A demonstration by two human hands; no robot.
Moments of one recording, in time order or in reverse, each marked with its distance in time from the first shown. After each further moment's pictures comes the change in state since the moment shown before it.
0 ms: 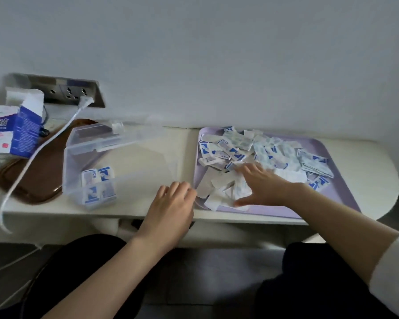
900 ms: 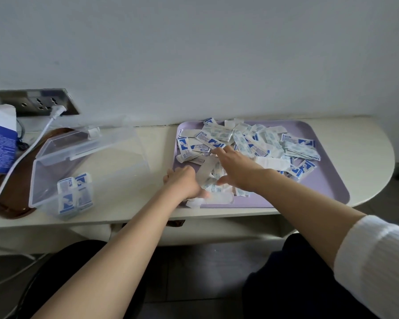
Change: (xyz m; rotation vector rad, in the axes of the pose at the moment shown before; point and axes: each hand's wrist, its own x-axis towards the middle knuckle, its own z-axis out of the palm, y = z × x) left_hand 0.103 0.040 0.019 -0.354 -0.656 -0.513; right_hand 0.016 0.008 0.001 0.263 0.145 -0.003
